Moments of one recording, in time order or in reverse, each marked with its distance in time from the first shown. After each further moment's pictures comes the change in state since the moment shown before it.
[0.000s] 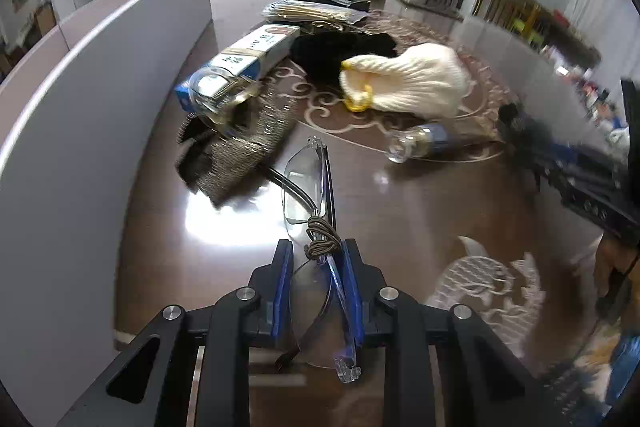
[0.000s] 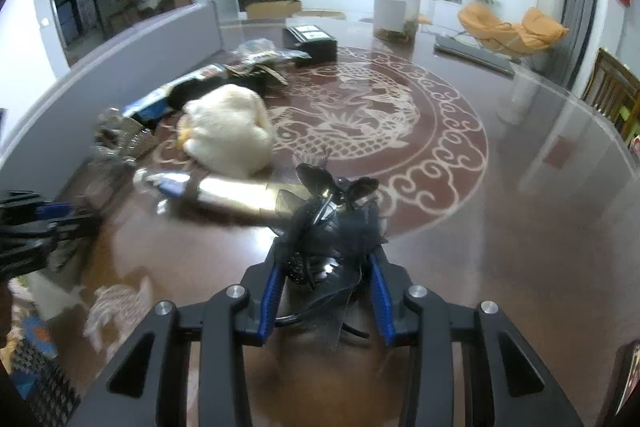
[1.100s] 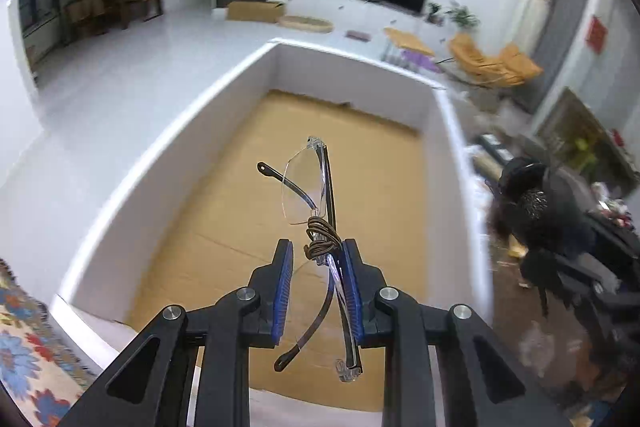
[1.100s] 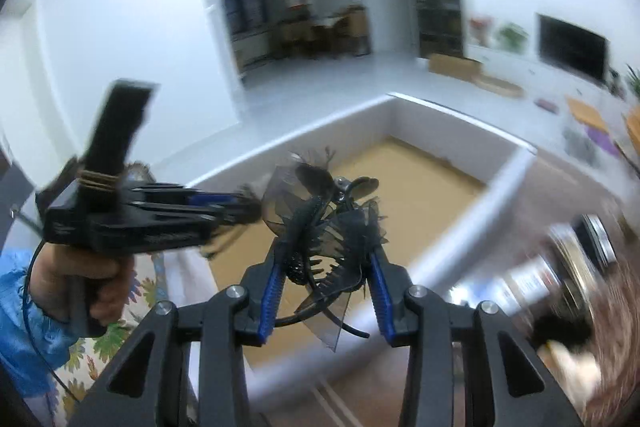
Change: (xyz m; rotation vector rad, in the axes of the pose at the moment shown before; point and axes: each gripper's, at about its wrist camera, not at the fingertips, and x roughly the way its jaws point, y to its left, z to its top) left arm -0.148 0.267 0.022 -0.323 -0.154 0.175; right arm -0.043 0.337 0.142 -0.378 -0.121 0.514
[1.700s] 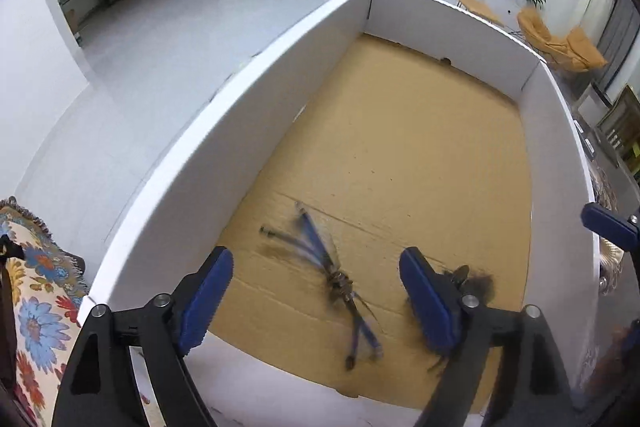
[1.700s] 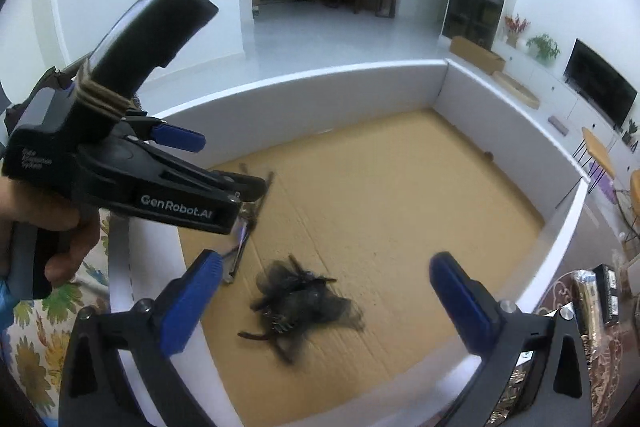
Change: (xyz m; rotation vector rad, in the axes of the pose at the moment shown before) left arm 0.049 0.056 -0.007 -0.081 0.155 0.183; right arm 0.088 0.056 -0.005 -0.186 0.162 -0.098
